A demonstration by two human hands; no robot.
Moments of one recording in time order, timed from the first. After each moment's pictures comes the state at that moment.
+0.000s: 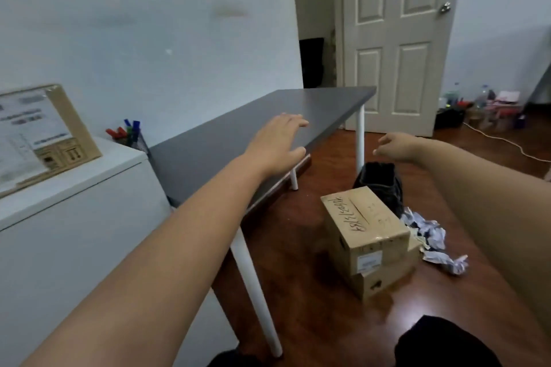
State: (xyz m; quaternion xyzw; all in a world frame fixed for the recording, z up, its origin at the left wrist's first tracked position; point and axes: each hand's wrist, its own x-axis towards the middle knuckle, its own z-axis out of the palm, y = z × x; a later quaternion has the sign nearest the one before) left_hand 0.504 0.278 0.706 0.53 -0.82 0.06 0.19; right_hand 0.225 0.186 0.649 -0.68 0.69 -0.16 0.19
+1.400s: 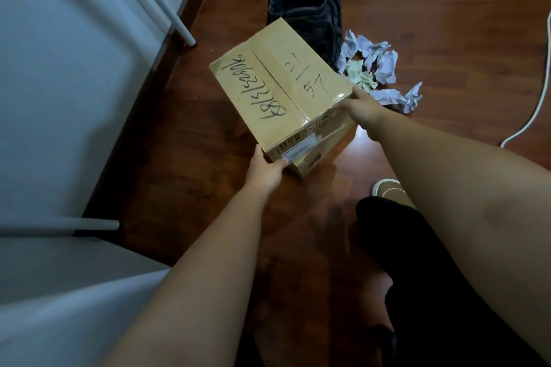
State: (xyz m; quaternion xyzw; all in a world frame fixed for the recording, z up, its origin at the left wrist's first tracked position) left_hand 0.337 0.101 0.249 0.73 -0.44 -0.49 0.17; right_hand 0.098 0.039 0.226 -0.31 0.70 -0.30 0.56
